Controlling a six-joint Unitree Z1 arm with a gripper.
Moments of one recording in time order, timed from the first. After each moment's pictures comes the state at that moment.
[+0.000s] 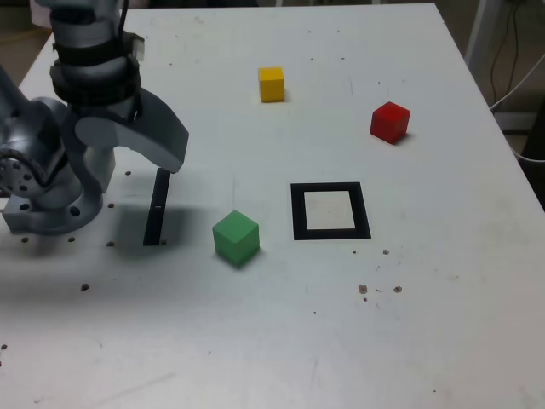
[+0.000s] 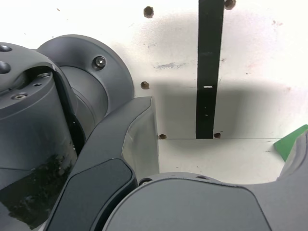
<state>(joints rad) -0.11 1.27 -0.74 1.11 0.00 -0.09</state>
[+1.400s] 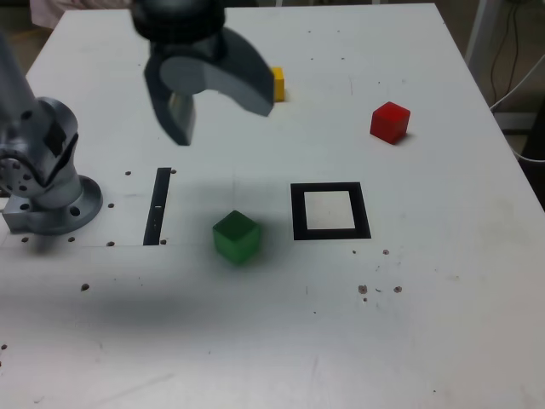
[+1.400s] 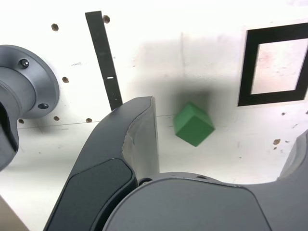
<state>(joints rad) -0.12 1.51 -1.25 1.30 0.06 -0.07</state>
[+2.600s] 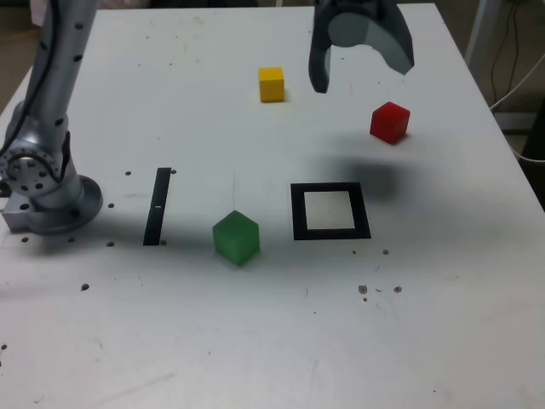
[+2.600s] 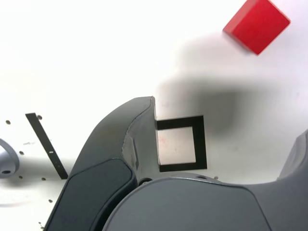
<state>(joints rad) 0.16 2.08 -1.98 1.51 0.15 0.28</state>
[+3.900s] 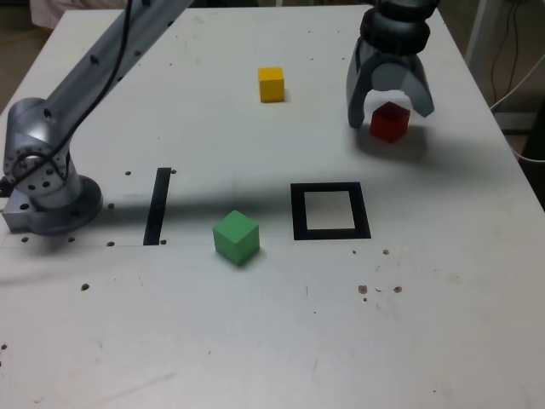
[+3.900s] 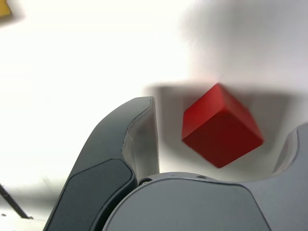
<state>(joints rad) 0.28 2.44 -2.27 1.52 0.11 0.35</state>
